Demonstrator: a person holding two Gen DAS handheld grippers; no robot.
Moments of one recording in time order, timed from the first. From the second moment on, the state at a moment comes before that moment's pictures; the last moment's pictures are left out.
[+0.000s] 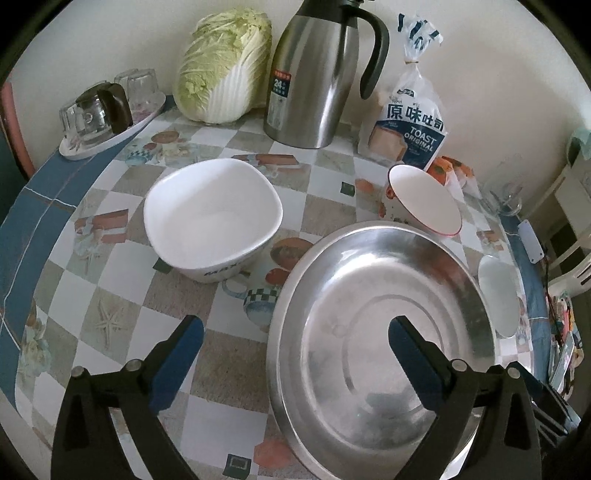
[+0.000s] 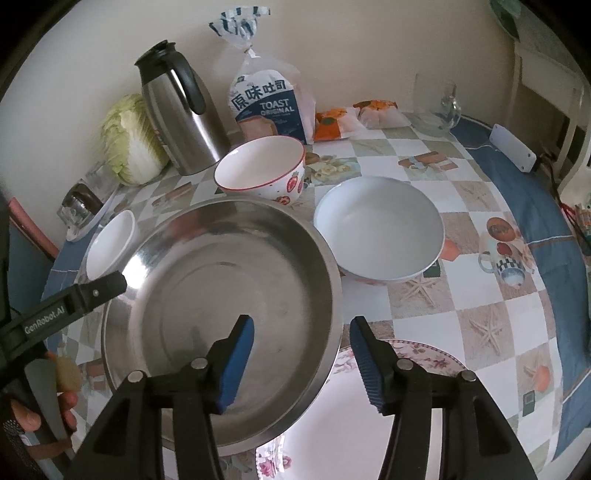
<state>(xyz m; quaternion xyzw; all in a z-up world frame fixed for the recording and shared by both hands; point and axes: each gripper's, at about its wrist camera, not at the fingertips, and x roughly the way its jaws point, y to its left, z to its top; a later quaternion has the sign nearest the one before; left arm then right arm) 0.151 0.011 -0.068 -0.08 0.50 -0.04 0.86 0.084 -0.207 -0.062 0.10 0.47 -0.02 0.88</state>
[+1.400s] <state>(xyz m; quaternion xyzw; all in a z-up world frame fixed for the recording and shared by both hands) 0.041 -0.035 -0.032 -0.12 0.48 -0.11 0.86 -0.008 -0.260 -0.043 0.14 0.44 -0.02 0.89</state>
